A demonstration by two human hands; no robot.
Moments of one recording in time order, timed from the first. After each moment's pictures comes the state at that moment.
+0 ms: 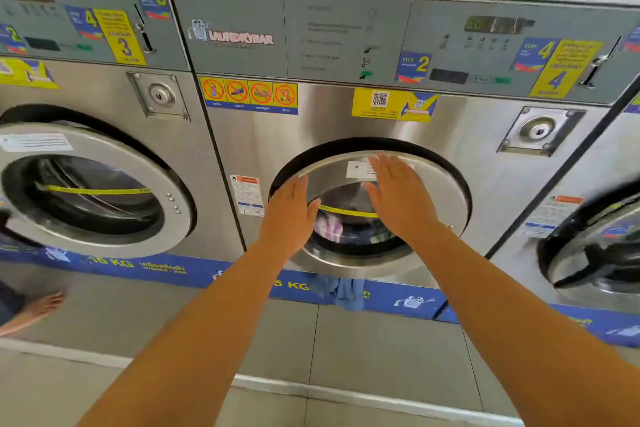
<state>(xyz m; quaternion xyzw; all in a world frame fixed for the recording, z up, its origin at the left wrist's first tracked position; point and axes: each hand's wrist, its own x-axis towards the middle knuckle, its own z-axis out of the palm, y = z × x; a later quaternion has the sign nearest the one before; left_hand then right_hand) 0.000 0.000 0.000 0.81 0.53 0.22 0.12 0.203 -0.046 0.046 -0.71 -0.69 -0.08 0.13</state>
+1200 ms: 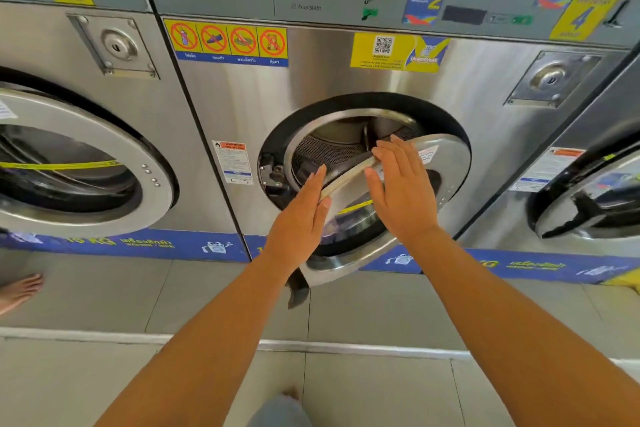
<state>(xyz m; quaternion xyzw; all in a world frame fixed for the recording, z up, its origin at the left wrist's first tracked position) -0.005 -0.039 -0.043 0.82 0.43 0.27 0.27 0.181 -0.074 -0.005 -0.69 -0.65 -0.14 0.29</state>
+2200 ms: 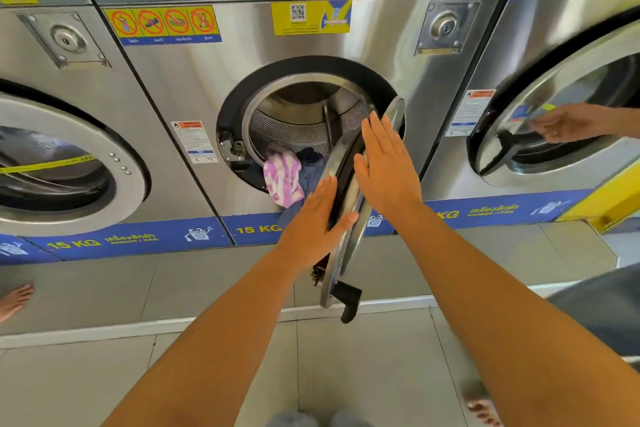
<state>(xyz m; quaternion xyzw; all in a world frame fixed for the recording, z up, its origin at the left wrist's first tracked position) 0.049 -0.182 -0.049 0.86 0.36 0.15 0.34 0.213 -0.200 -0.001 -0.76 -0.60 -0.06 0.23</state>
